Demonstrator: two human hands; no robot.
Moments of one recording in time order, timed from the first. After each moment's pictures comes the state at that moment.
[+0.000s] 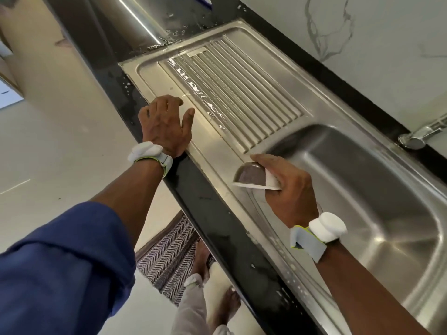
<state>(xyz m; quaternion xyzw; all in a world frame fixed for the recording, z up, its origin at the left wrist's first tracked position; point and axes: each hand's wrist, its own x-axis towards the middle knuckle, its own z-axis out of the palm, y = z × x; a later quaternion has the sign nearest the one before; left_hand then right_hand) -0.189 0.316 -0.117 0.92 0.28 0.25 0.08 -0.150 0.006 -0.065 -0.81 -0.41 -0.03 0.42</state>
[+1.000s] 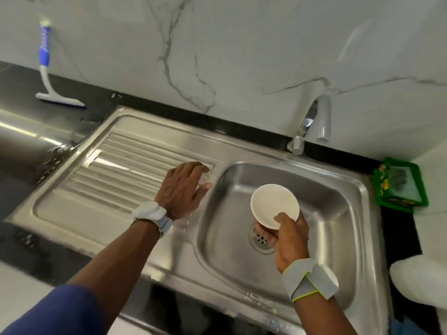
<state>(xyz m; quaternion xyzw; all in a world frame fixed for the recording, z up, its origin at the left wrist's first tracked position) -0.027 0.208 -0.056 0.96 -0.22 0.12 0.14 -0.128 -0.045 -0.023 -0.48 0.38 -0.03 0.79</state>
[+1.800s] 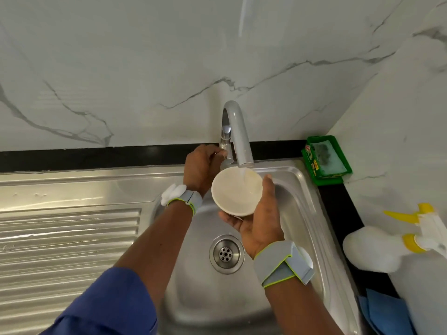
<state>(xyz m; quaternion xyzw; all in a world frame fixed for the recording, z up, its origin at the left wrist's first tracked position) 0.116 -0.027 -0.054 0.87 -0.21 -0.01 0.45 -0.042 -0.086 0.030 -0.35 0.45 -0.07 0.82</state>
